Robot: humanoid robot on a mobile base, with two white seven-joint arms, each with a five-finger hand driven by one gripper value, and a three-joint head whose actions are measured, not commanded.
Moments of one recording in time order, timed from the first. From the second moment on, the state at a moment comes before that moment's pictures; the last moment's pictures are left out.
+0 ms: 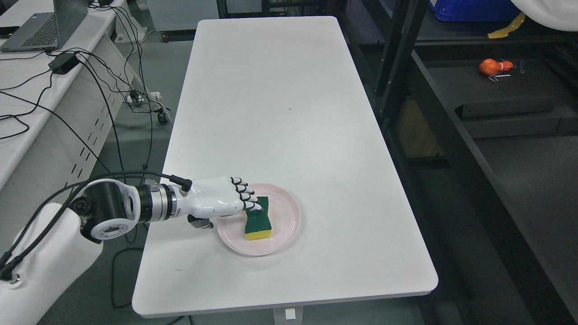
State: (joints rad) left arm -0.69 0.61 -0.56 -1.58 -0.82 -0.62 -0.70; right arm -0.07 0.00 -0.21 0.00 -0.11 0.08 -0.07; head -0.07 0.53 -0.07
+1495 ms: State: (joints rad) left arm -0.78 0.44 -0.65 -1.44 -0.98 -0.64 -0.69; right arm -0.08 0.00 -0.21 0.00 -0.11 0.08 -0.07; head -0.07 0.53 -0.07
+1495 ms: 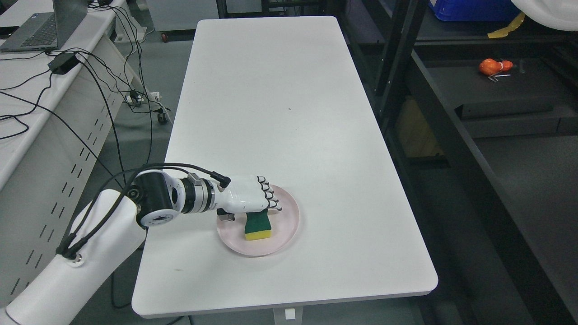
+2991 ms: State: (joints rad) left arm -0.65 0.13 -0.12 -1.45 -0.30 -0.63 -0.63; right arm -0.08 0.00 -0.21 0.00 -0.11 0.08 -0.07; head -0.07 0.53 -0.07
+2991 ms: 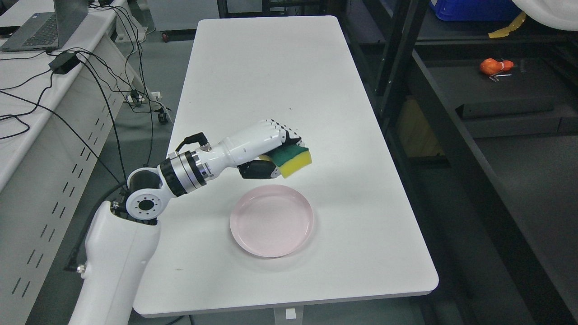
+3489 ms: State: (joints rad) left arm -0.53 0.05 0.03 -1.45 0.09 -0.55 -0.36; right arm -0.08 0.00 -0.21 0.00 -0.11 0.08 -0.07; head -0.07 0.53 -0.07
